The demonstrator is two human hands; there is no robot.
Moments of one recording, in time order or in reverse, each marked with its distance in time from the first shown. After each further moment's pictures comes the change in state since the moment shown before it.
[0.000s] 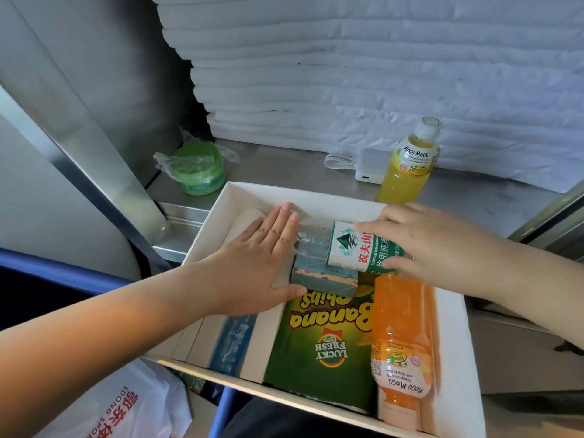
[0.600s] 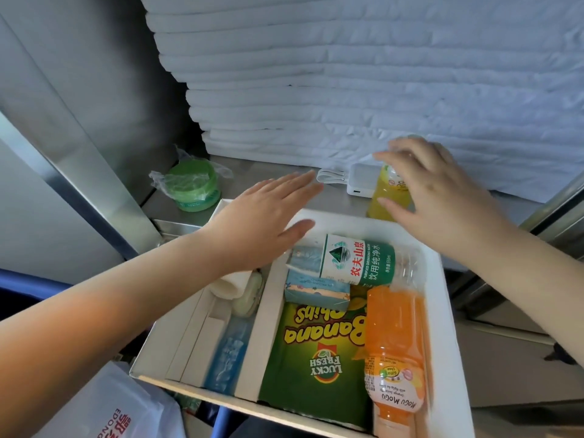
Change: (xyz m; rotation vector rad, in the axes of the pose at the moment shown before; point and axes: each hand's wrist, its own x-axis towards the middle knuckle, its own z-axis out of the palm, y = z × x) left_hand 0.028 -0.011 -0.059 -0.206 0.424 0.085; right_hand 0.014 0.019 -0.032 0.014 0.559 0.204
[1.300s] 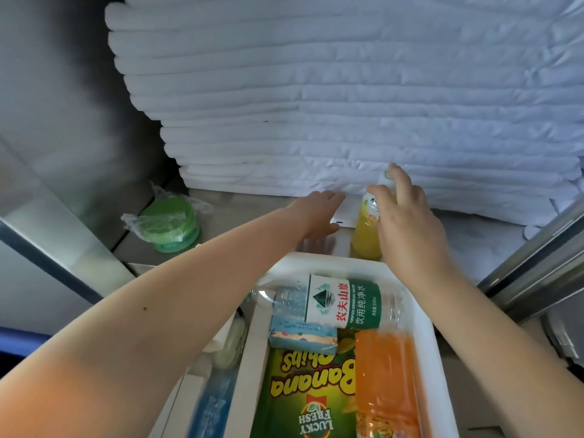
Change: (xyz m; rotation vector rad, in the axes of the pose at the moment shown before) left_hand 0.171 -0.014 0.077 0.070 -0.300 -0.053; right_hand 0.017 0.005 0.036 -0.149 -0.119 0.415
